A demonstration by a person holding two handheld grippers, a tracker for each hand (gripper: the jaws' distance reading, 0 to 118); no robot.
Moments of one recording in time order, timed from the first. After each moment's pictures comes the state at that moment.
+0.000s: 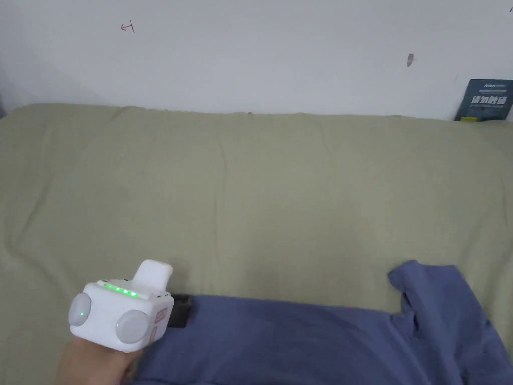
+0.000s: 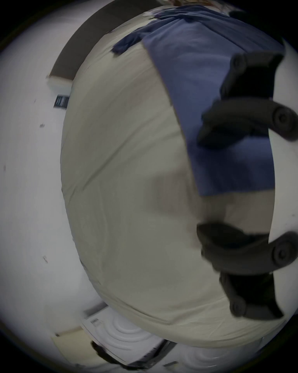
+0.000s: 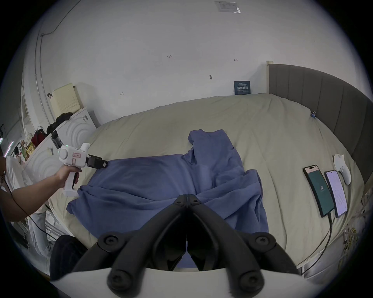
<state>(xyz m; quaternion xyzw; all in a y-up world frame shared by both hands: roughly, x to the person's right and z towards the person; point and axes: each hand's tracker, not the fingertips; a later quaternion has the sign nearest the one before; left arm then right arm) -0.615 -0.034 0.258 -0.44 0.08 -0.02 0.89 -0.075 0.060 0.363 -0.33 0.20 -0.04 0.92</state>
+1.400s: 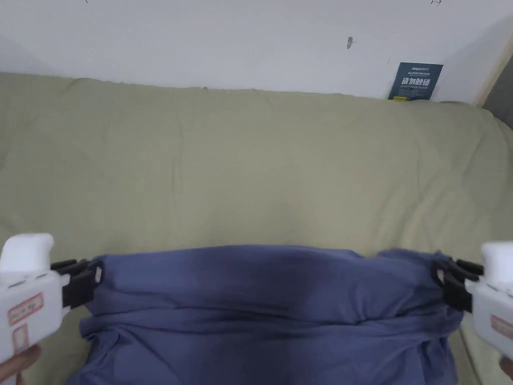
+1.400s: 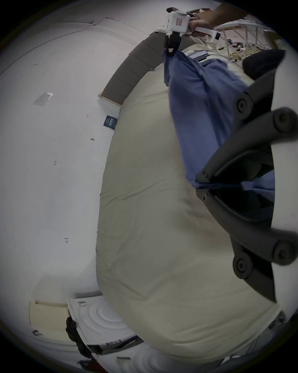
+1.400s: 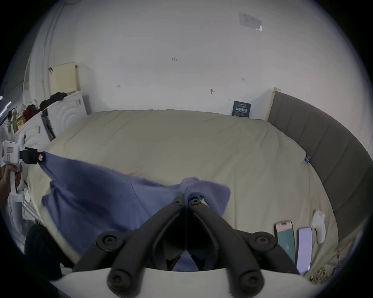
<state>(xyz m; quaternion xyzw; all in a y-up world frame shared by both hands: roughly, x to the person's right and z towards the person) -0.583 0.108 0.467 -0.33 0.06 0.13 0.93 -0.030 0.098 0.309 -0.30 0.20 0.09 0.93</state>
